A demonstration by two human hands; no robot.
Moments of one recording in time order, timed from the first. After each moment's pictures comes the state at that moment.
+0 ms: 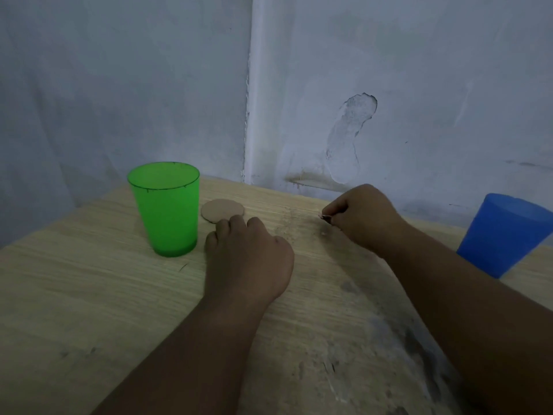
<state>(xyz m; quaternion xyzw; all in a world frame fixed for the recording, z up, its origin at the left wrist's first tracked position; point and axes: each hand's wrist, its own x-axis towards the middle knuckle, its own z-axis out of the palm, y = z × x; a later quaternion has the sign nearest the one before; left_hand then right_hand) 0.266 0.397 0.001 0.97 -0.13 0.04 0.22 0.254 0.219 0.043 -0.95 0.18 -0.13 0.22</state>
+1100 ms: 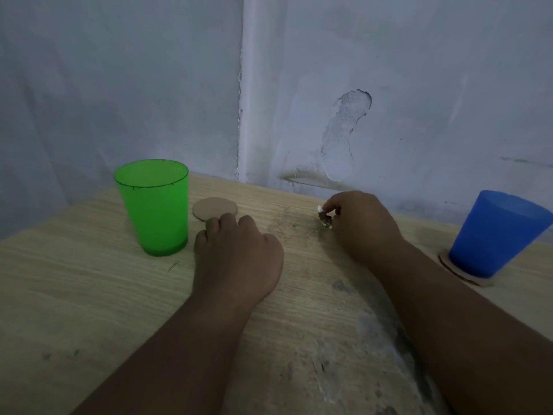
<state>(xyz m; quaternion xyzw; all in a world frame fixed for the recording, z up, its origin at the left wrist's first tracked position) 0.267 0.398 0.000 0.97 -0.13 0.04 0.21 0.258 0.205 0.020 -0.96 0.17 -0.17 0.12</state>
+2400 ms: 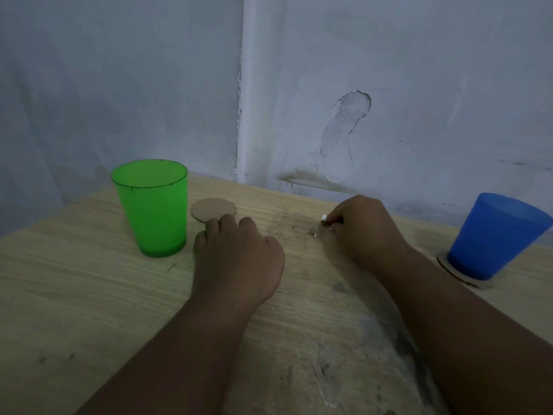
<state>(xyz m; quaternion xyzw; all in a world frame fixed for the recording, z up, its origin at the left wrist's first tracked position) 0.267 0.397 -0.001 0.97 -0.13 0.04 0.20 0.252 0.208 0.026 -0.97 0.18 -0.13 0.11</state>
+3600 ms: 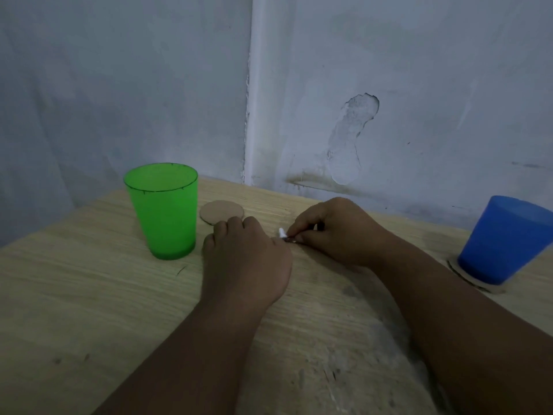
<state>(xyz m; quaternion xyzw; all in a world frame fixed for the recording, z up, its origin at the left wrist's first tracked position) 0.267 0.396 0.002 0.97 -0.12 0.05 0.22 0.258 0.227 0.026 -0.96 -0.06 -0.10 0.25</state>
